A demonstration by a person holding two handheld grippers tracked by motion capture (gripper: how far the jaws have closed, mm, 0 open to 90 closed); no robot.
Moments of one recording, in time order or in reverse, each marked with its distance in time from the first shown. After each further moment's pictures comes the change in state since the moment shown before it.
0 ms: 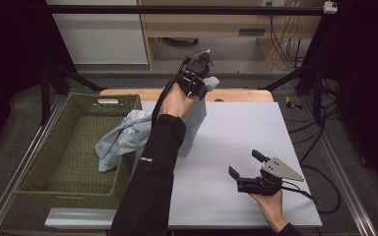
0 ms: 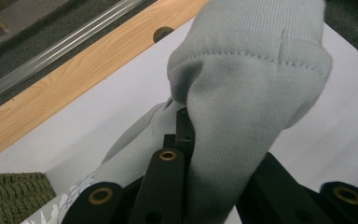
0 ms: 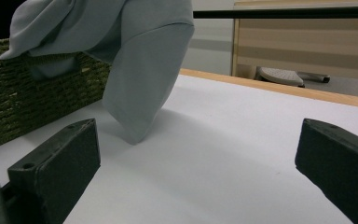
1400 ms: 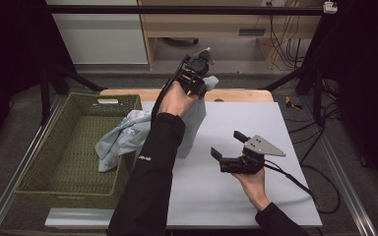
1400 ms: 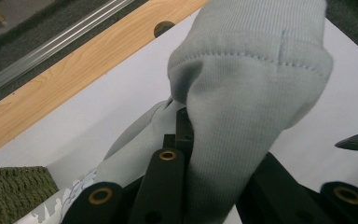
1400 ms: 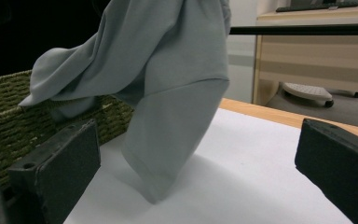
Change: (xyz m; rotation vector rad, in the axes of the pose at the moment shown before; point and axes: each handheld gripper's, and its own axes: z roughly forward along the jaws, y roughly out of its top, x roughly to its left) left arm 0.002 0.003 -0.003 0.027 -0.001 -0.005; right arm 0.015 0.047 0.056 -0.043 0.088 -0.011
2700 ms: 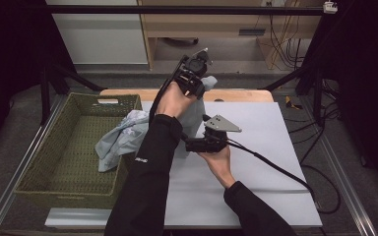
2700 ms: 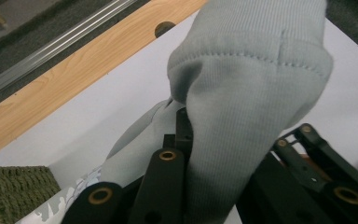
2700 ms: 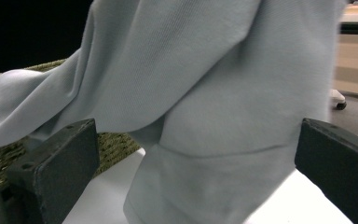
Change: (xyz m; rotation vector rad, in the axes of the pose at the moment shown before) left arm 0.003 -0.005 -0.003 -0.010 -0.003 0.005; right arm 0.027 0.018 0.100 0.045 0.001 -0.020
